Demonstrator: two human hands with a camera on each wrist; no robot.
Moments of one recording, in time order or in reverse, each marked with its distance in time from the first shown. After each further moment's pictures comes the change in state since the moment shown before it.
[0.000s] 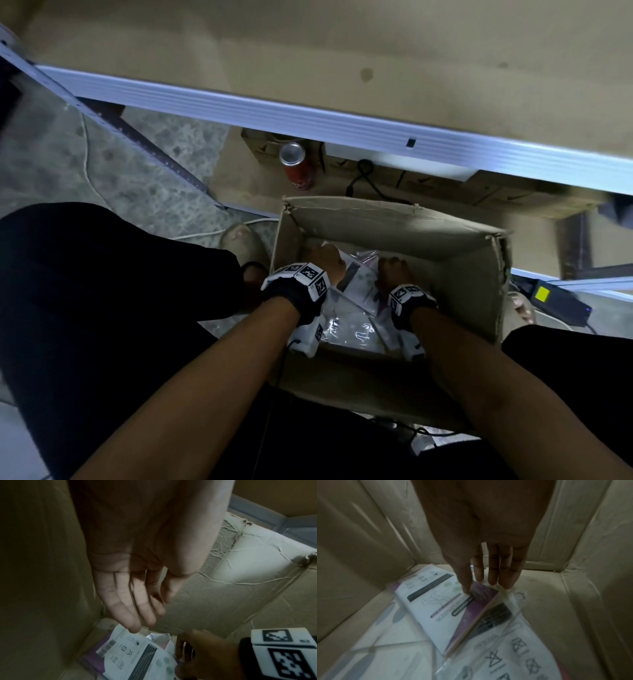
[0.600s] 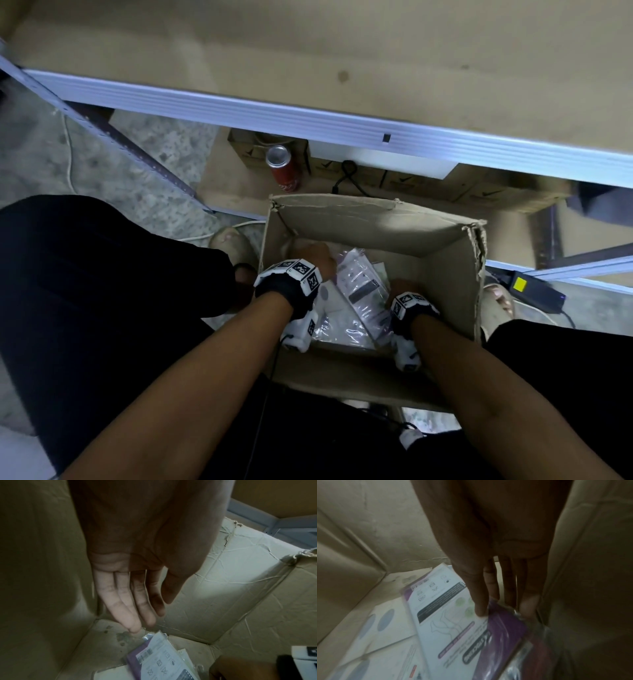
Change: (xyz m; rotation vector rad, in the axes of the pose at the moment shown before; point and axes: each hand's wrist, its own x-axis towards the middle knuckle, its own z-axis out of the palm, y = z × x) left_hand 0.018 -0.007 0.010 0.062 -0.016 0.084; right_hand -0.049 0.038 0.023 0.029 -0.265 0.211
